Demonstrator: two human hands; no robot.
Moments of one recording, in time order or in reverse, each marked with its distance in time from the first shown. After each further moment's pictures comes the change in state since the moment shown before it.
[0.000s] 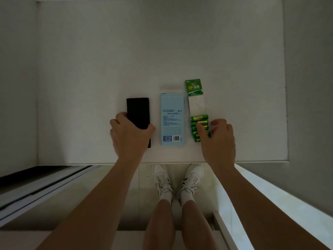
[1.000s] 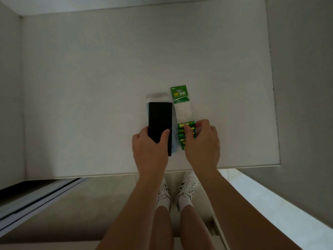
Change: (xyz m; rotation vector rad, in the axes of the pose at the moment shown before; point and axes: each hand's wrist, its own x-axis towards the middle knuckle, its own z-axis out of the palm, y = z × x) left_hand -0.055 0.056 0.033 -0.236 -0.125 -0.029; right_hand 0.009 -0.017 0.002 0.067 0.008 0.079
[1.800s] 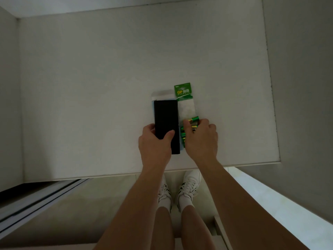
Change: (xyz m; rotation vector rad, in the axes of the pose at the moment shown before) left_hand 0.007 0.005 0.012 -0.239 -0.109 -0.121; right_hand 0.016 0.001 0.002 -0.038 -0.105 0.045
